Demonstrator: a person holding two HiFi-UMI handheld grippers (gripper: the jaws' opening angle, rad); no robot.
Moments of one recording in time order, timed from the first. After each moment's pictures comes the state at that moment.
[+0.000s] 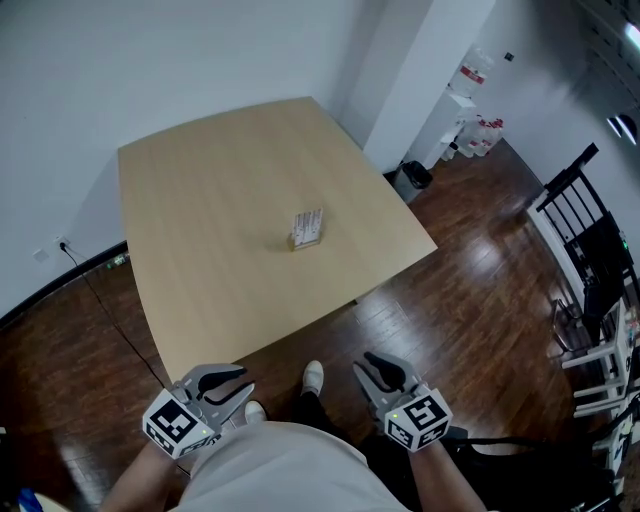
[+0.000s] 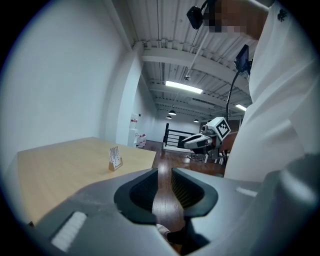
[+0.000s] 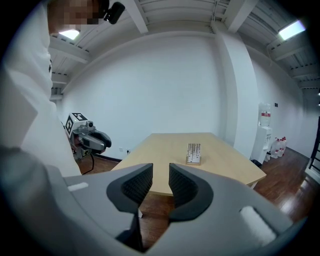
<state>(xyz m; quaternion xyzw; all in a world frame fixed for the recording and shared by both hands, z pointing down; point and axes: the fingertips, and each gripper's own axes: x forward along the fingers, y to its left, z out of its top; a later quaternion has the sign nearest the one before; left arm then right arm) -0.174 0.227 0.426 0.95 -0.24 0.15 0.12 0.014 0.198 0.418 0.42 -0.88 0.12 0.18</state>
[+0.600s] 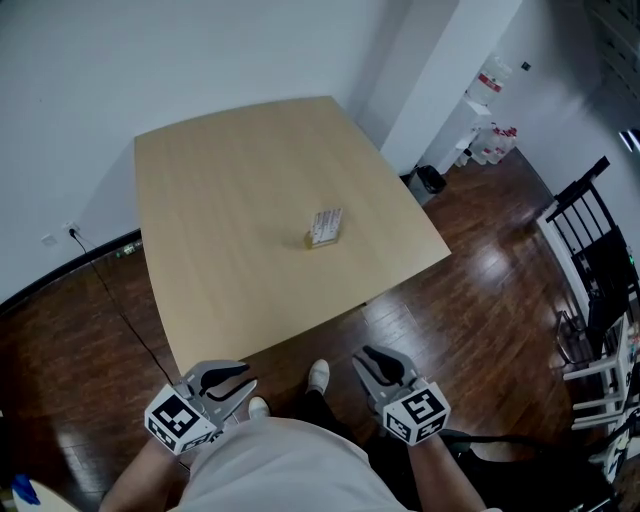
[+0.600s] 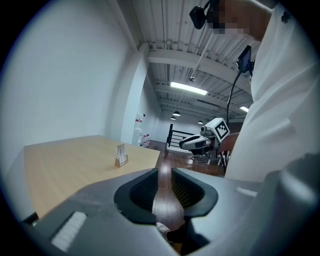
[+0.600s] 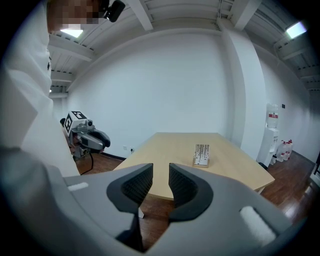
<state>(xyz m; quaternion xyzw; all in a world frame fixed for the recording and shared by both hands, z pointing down) -0.200 0.229 0.434 0.95 -0.26 0.14 0.13 -0.019 0.184 0.425 0.39 -0.89 0.11 0.19</state>
